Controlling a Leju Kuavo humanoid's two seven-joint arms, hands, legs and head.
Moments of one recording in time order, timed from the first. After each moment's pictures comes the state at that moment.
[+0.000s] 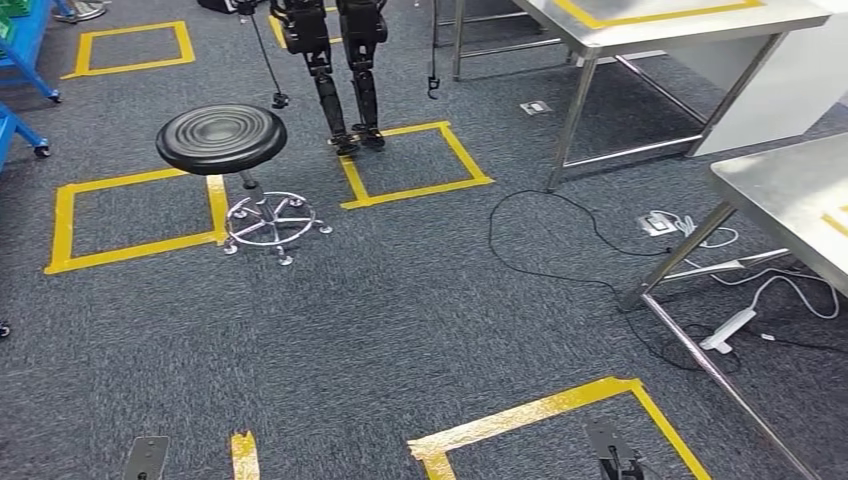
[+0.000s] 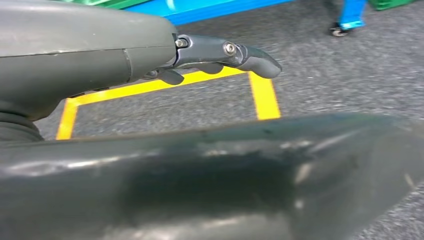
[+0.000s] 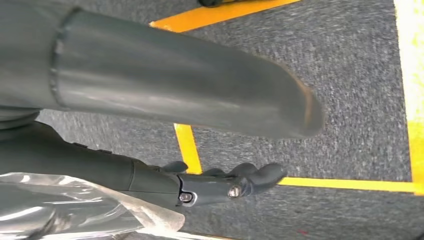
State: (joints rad) left arm -0.05 -0.19 0.84 -0.20 -0.98 0.42 -0.03; right arm -0.05 0.16 -0.80 -0.19 1.07 -0.18 -0.17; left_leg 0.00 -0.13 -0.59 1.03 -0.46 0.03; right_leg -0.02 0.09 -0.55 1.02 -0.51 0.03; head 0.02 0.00
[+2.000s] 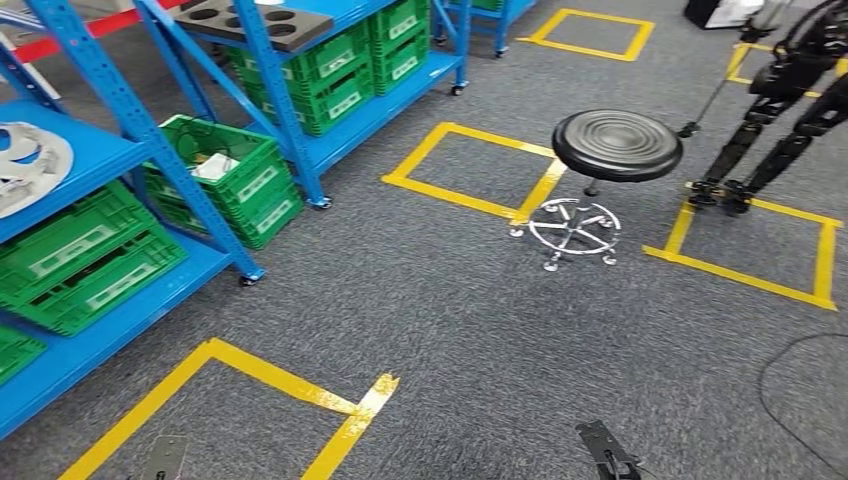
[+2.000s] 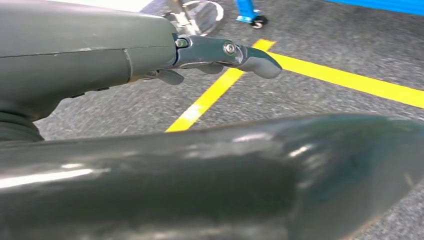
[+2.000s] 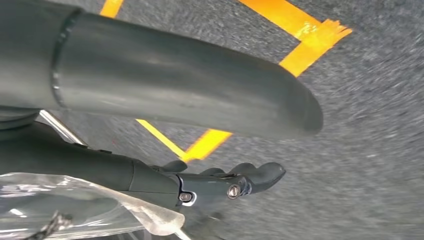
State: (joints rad) left arm -0.05 -0.22 0.83 -0.19 -1.04 0.42 0.00; right arm -0.04 0.14 -0.74 -0.18 1.14 -0.17 -0.12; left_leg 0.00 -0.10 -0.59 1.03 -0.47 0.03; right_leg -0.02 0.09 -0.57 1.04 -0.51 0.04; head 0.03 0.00
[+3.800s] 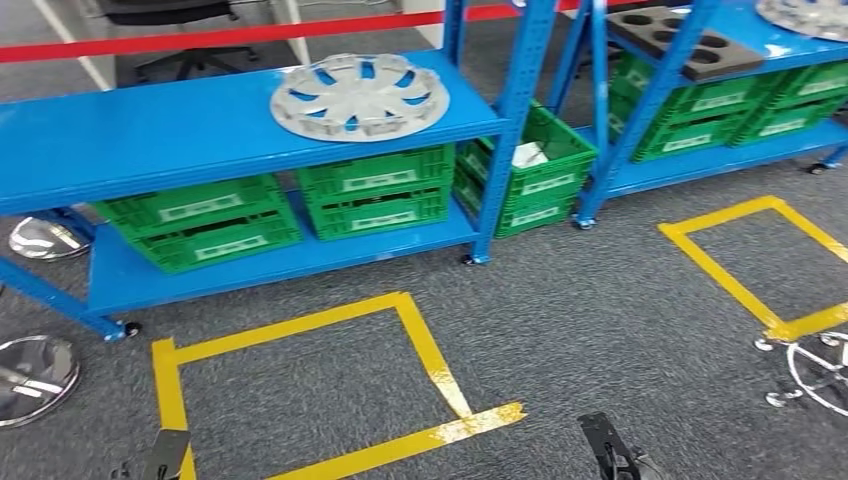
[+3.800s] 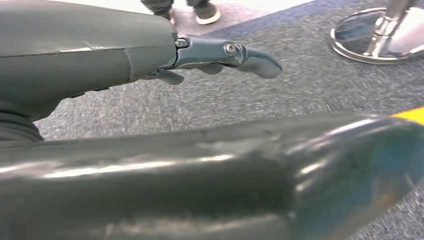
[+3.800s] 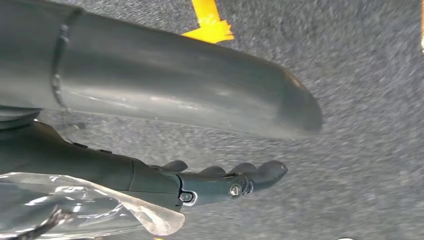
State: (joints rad) left arm -0.05 -0.21 0.82 -0.19 -1.09 0.47 -0.05; right arm -0.06 0.16 -0.76 -0.18 1.10 -0.25 -0.12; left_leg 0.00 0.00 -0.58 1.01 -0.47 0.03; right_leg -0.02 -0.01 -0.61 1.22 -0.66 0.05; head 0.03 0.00
